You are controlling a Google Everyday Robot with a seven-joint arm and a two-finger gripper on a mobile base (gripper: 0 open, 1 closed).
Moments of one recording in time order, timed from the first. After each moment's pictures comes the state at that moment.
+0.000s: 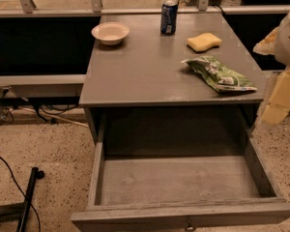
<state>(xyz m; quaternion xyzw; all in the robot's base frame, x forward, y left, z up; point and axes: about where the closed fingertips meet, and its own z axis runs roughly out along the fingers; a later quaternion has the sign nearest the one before) 0.438 -0.217 0.976 -0.60 0.78 -0.03 0.16</state>
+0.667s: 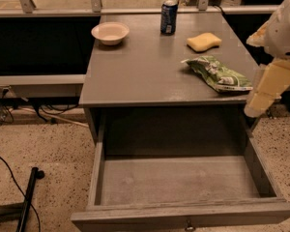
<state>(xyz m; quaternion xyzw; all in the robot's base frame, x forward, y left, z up) 0.472 -0.217 0.973 -0.60 0.78 -0.05 0.18</state>
